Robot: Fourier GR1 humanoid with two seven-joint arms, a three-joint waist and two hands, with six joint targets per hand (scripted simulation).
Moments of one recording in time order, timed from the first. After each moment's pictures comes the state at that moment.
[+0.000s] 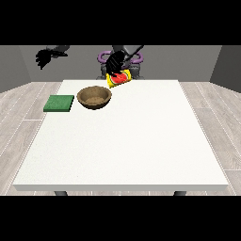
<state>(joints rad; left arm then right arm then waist) -1.04 0.06 -0.81 -0.51 -1.58 0.12 0.36 -0.23 -0.40 -0.34 -0.99 -0.23 0.46 -0.29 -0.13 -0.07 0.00</state>
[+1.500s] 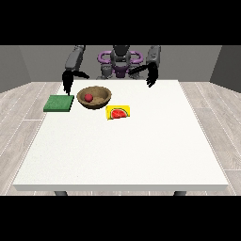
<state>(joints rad) -0.50 0.01 -0.11 -1.11 -0.23 0.32 -0.13 -0.27 -0.18 -0.29 -1.04 -0.18 0.18 -0.26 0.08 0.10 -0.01</state>
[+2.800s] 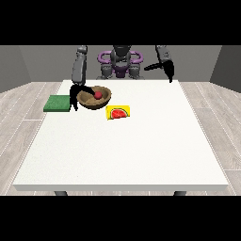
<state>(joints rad) -0.38 0.12 -0.01 -1.30 -0.09 0.07 -0.24 -0.46 -0.17 -0.35 -0.58 -0.19 0.03 -0.51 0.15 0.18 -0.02</state>
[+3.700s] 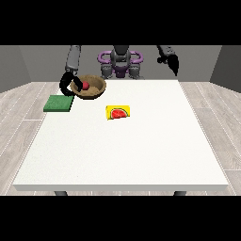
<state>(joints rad) -0.33 0.15 0.06 -1.18 -0.03 0.01 -0.24 -0.45 -0.29 -0.13 -0.67 0.11 -0.34 -0.02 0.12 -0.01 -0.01</state>
